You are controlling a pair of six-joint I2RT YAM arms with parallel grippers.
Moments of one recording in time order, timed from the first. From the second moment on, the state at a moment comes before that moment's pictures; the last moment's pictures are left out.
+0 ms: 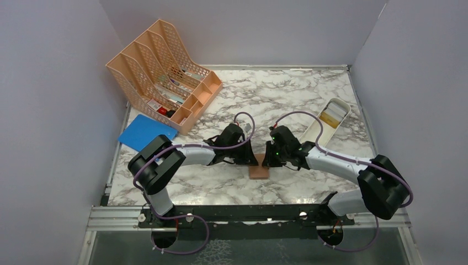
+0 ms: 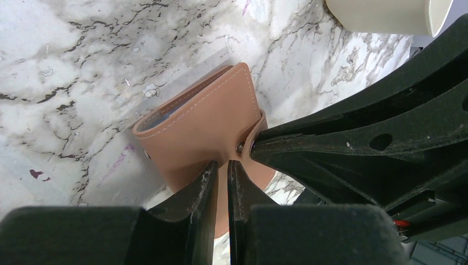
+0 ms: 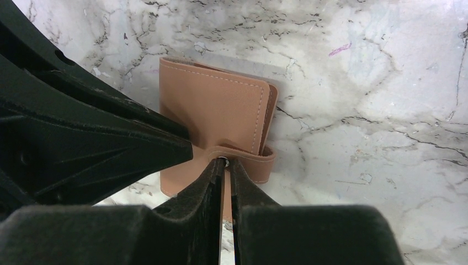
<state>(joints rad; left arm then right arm) -0.81 1.71 0.78 0.20 0.39 -0.81 0.71 1.36 0.66 -0.25 -0.06 0.62</state>
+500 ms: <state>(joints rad) -0.81 1.72 0.78 0.21 0.40 -0.82 0.72 1.39 0.69 -0.25 -0.07 0.61</state>
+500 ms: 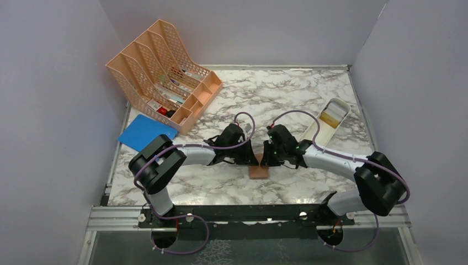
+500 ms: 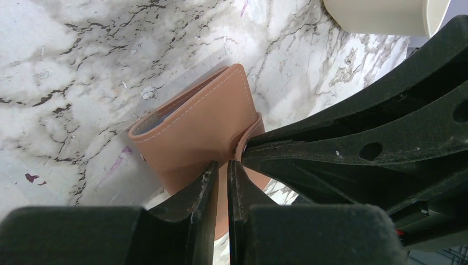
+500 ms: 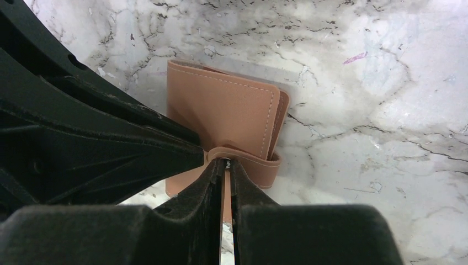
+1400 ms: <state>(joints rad) -0.82 1.66 0.75 0.17 0.37 -0.82 0.73 1.52 0.84 -0.41 -0.05 0.57</state>
